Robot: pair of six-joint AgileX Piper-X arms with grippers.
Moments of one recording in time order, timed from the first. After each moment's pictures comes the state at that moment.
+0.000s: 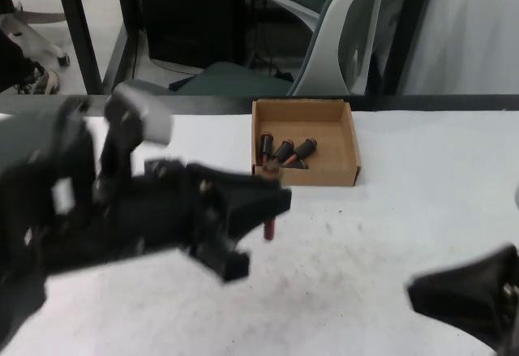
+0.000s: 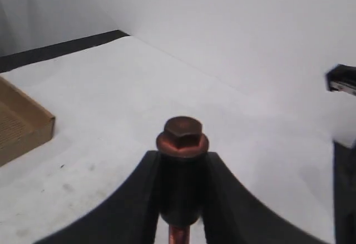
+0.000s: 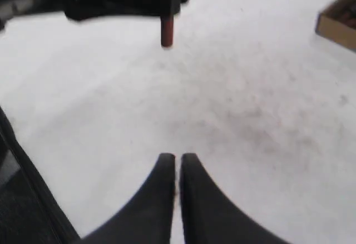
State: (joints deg) left arm -32.5 67.9 -29.1 -19.6 32.1 -8.1; right arm 41.2 40.0 -34.2 36.6 -11.5 5.8
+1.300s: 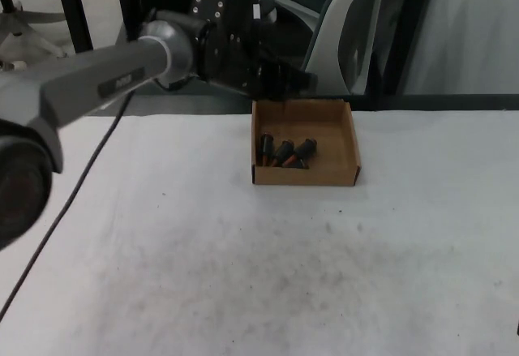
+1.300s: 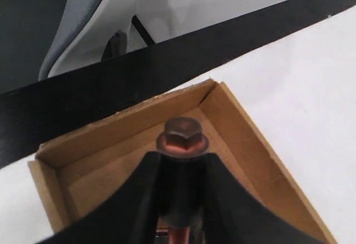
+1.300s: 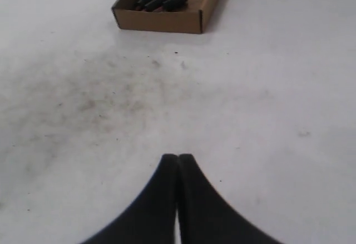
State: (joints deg) left arm -25.3 133.2 -110.5 23.1 19.2 -4.6; right arm 41.2 10.7 -9.3 33.0 19.1 20.4
